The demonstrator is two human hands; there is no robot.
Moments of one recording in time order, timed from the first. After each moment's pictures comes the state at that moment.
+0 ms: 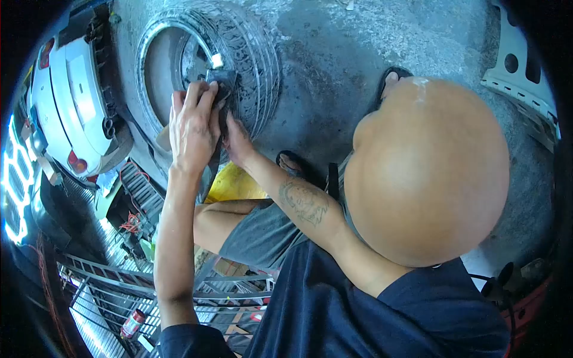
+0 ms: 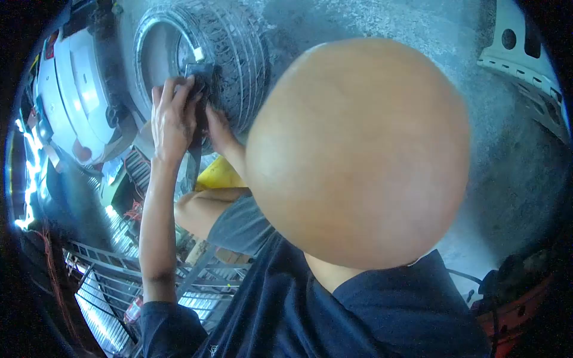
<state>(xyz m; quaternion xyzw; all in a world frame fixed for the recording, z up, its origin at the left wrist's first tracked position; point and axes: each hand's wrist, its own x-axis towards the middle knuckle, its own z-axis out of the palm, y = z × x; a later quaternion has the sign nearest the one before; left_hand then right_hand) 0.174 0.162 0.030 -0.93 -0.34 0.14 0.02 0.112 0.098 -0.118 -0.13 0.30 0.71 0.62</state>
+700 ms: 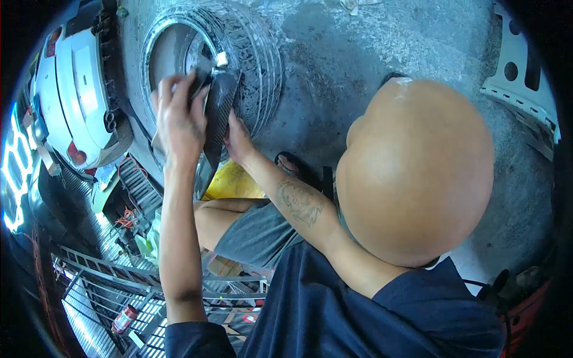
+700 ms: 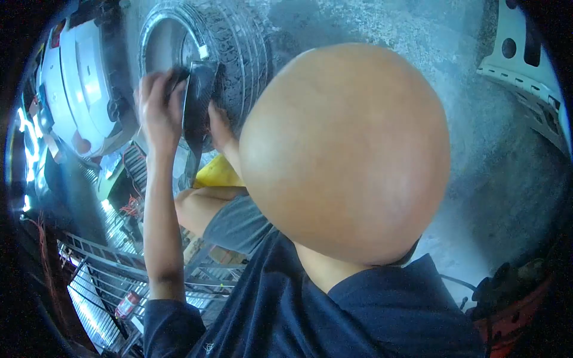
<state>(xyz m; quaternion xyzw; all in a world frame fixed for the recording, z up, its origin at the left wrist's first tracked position) 0.187 0.162 0.044 -0.91 -0.41 0.00 0.07 0.085 0.096 -0.157 -0.13 0.19 0.75 0.62</state>
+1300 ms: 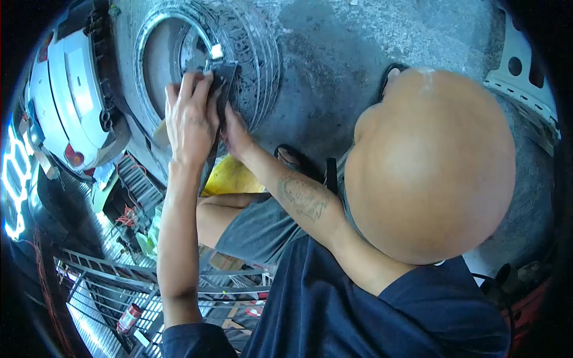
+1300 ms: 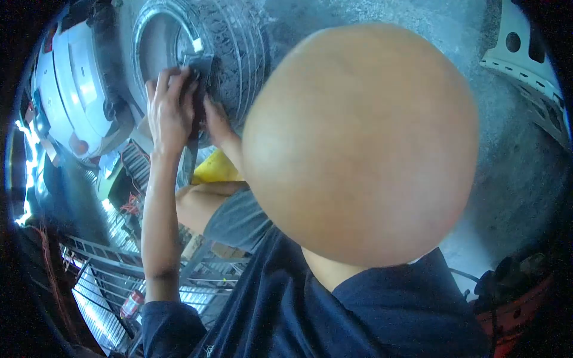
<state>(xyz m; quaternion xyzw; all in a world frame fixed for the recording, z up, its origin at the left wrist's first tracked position) 0.177 0.156 0.029 -0.92 -0.37 0.13 0.06 0.106 0.097 -0.126 -0.13 0.27 0.73 0.61</state>
